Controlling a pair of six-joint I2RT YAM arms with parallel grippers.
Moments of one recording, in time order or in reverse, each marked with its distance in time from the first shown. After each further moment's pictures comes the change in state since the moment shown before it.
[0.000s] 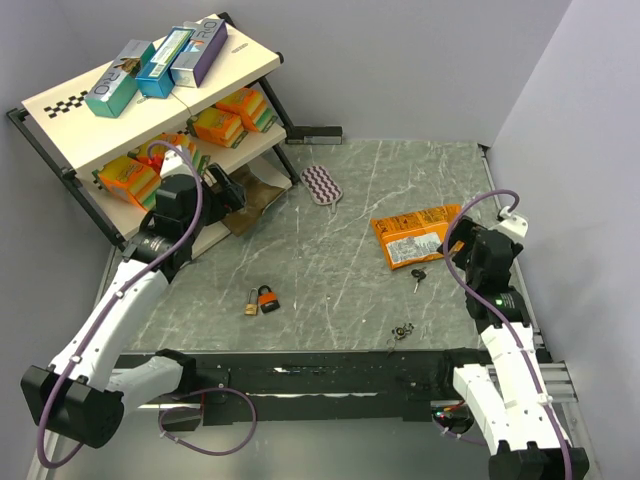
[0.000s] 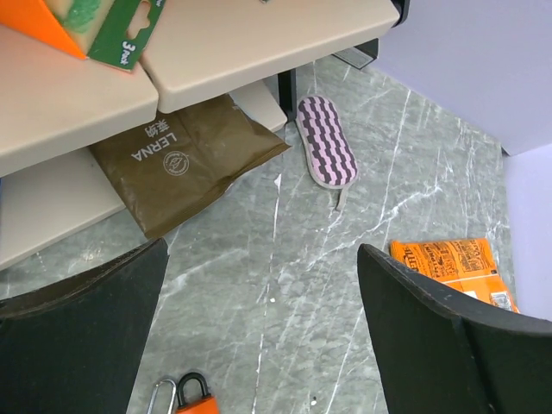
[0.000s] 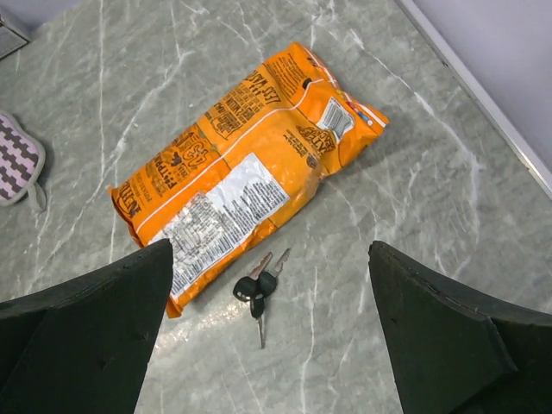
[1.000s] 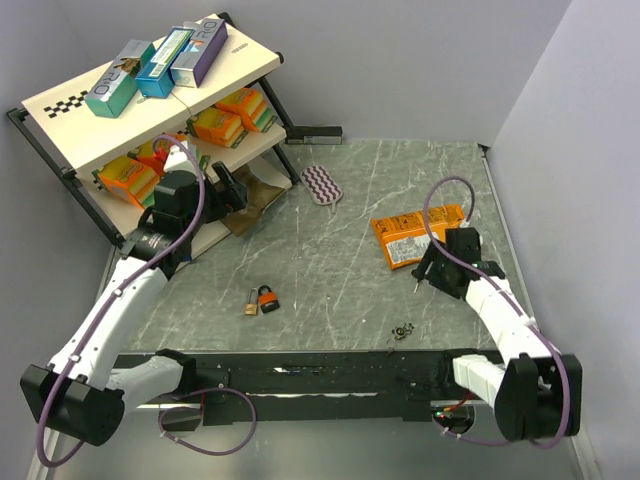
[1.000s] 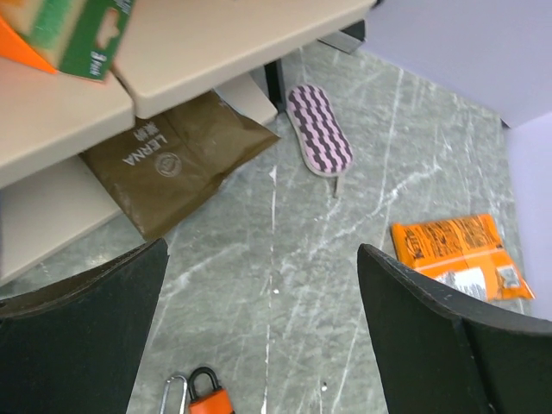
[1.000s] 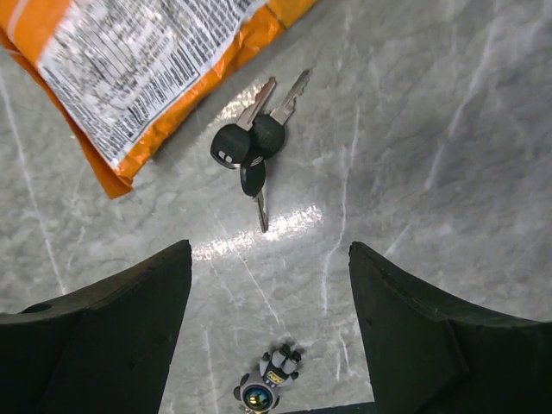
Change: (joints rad) left arm 0.000 0.013 0.042 -0.023 0.048 0.070; right arm 0.026 0.351 -0.027 -0.169 -0.256 0.133
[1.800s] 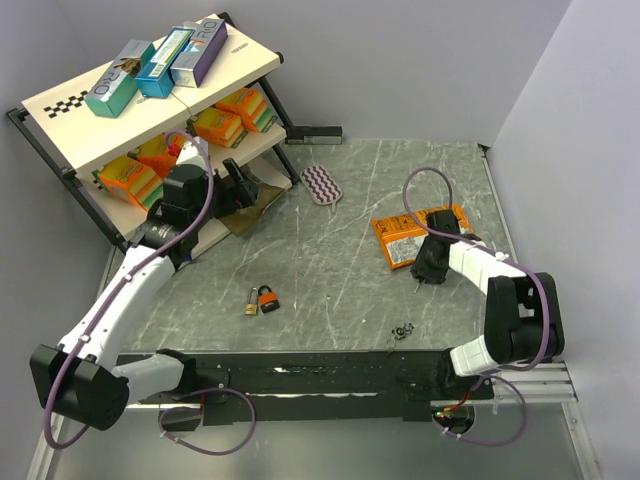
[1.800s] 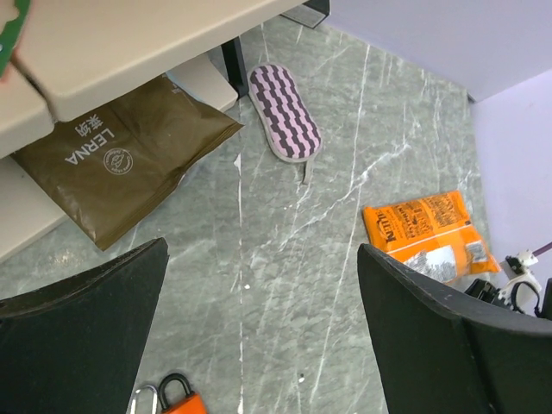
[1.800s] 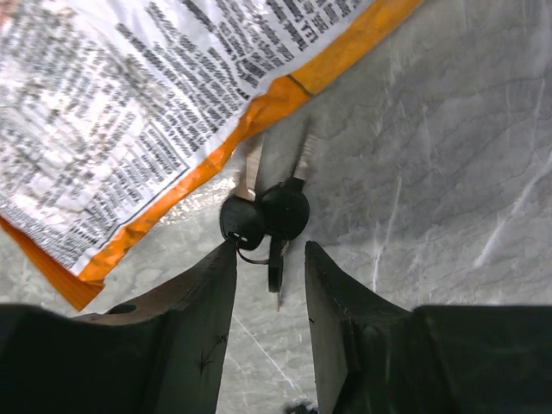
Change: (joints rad) left arm 0.000 0.071 0.002 0.064 0.117 -0.033; right arm 0.047 0.432 0.139 0.085 0.035 0.018
